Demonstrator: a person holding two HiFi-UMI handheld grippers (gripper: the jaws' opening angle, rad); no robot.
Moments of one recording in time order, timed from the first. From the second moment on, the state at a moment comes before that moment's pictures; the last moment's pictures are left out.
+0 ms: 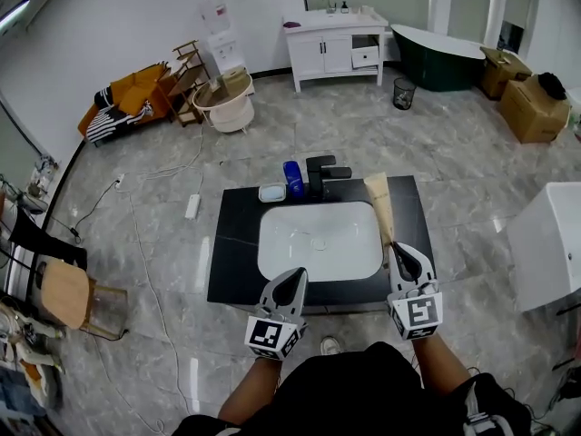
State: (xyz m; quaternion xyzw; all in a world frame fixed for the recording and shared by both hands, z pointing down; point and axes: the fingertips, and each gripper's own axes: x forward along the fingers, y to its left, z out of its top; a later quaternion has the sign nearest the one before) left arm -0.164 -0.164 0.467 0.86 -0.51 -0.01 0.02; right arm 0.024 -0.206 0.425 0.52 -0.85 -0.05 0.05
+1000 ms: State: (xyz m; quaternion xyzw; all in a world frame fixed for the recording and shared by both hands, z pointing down) left arm -0.126 -0.235 0.508 0.88 -0.47 0.00 0.07; right arm 0.104 -0.291 0.550 0.59 -0.79 0.05 0.16
